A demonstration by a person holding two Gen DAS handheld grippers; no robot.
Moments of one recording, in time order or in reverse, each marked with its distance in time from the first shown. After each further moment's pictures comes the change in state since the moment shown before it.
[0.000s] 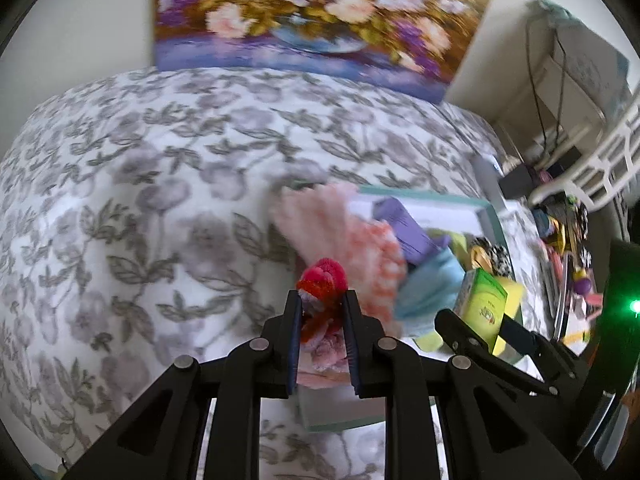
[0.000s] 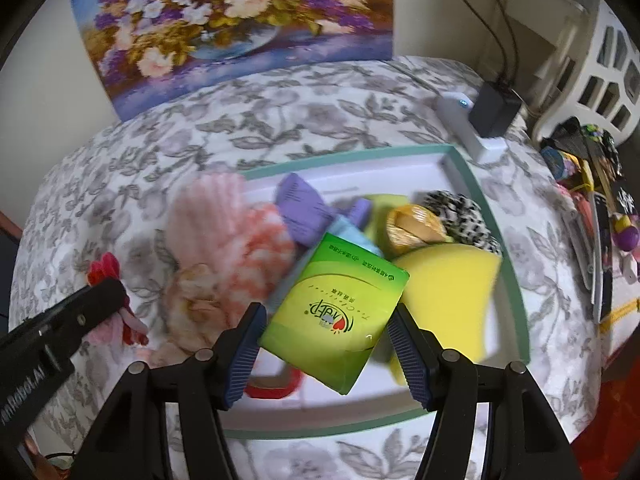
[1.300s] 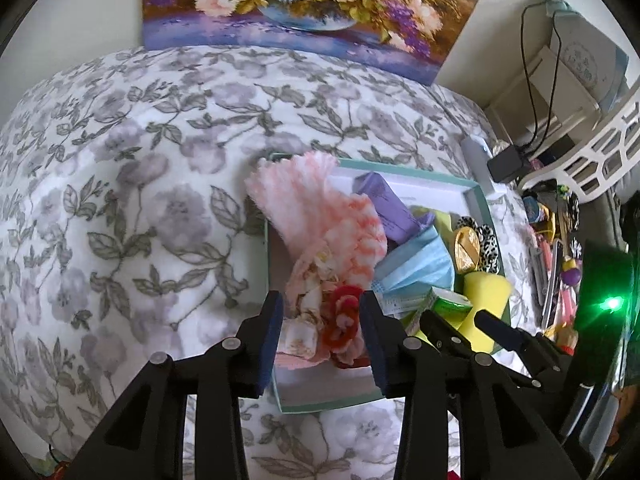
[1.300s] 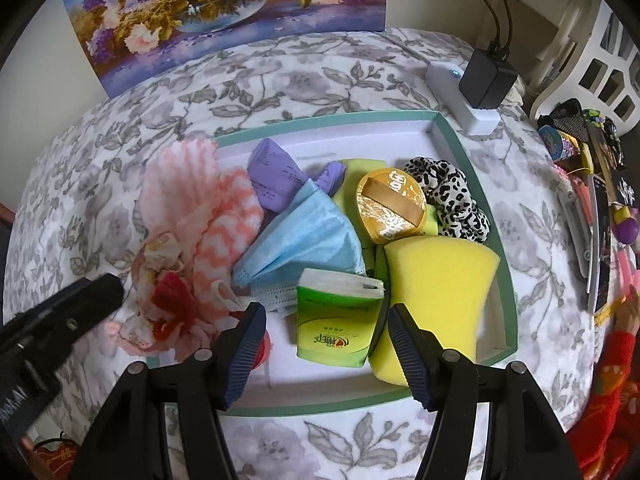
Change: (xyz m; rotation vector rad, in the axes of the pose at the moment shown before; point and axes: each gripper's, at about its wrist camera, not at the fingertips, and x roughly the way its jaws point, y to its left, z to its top) left arm 0.006 -0.013 -0.009 -0.020 0.067 -0.043; right arm 0.013 -0.017 -0.010 -0.027 0.093 -0.011
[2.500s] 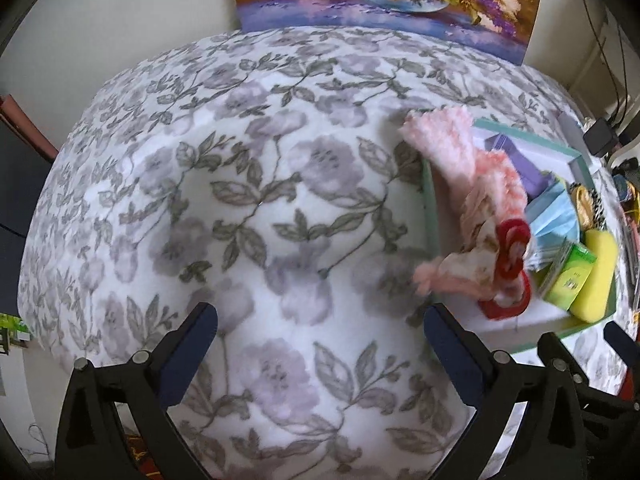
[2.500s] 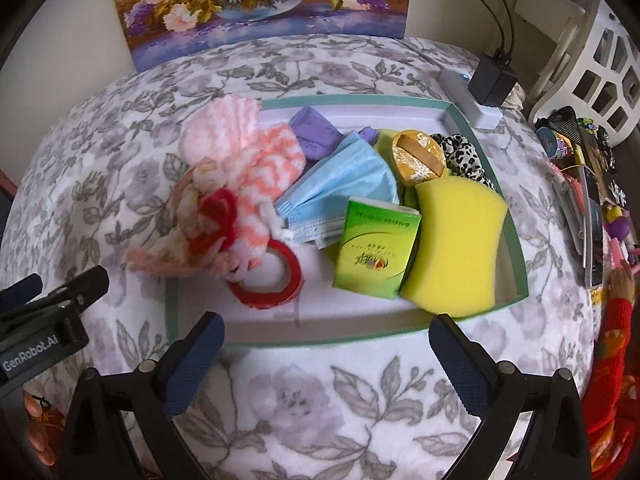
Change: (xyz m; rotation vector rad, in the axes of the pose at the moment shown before) left arm -0.004 0.067 -0.046 -0.013 0.006 0.345; right arm -0.019 0.032 -0.059 -0.067 -0.053 -0.025
